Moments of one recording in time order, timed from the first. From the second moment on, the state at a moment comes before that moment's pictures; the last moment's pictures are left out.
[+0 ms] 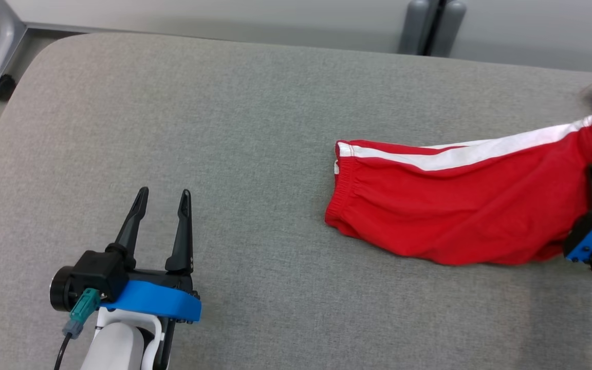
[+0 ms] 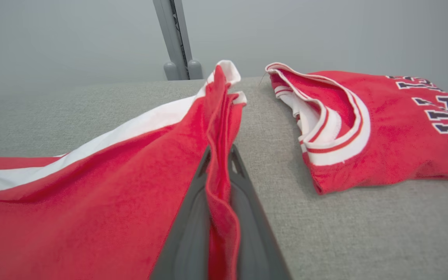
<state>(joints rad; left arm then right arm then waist) -0.21 0.11 -0.16 0.26 -0.25 -0.13 -0.26 -0.45 -0.18 -0.32 0.45 0.11 0.13 0.15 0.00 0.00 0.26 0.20</state>
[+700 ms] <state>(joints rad) -0.17 0.10 -0.17 0.26 -0.26 -0.13 -0.26 -0.47 -0.06 -0.09 0.30 -0.03 0.13 0.32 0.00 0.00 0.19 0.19</state>
